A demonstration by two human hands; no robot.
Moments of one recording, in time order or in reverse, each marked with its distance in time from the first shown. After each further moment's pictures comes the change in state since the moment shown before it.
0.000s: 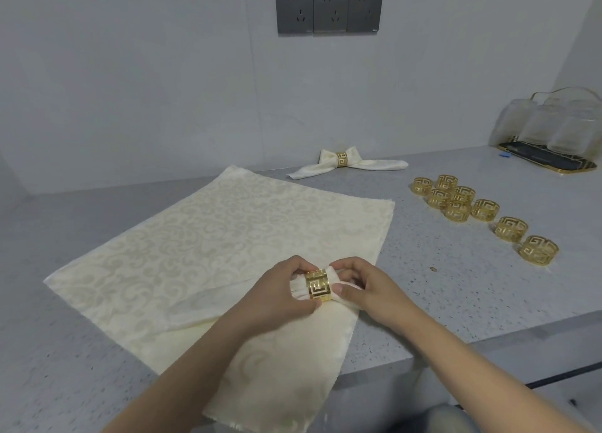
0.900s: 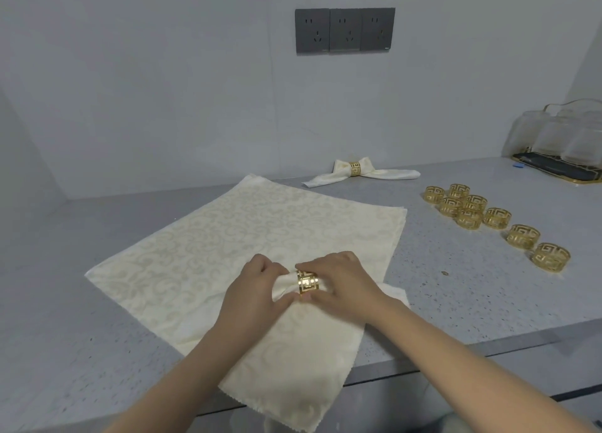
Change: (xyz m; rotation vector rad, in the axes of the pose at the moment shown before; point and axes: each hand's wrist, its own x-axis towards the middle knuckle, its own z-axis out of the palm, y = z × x) left_hand -0.040 -0.013 -0.024 0.549 0.349 -0.001; right_hand 0.024 -0.032 0.044 -0.832 -0.039 -0.431
